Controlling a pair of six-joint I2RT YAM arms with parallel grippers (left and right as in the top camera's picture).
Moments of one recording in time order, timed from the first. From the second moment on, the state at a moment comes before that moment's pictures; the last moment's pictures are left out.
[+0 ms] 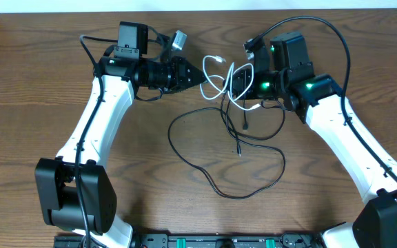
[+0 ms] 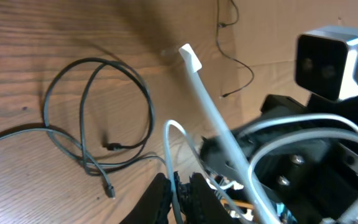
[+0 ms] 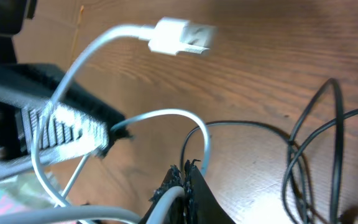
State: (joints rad) left arm -0.15 1.75 1.45 -0.69 1.01 -0.35; right arm 0.37 1.63 1.32 -0.49 -0.59 0.46
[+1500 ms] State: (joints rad) left arm -0.14 1.75 1.45 -0.52 0.86 -0.59; right arm 0.44 1.67 1.32 -0.46 -0.62 0.42
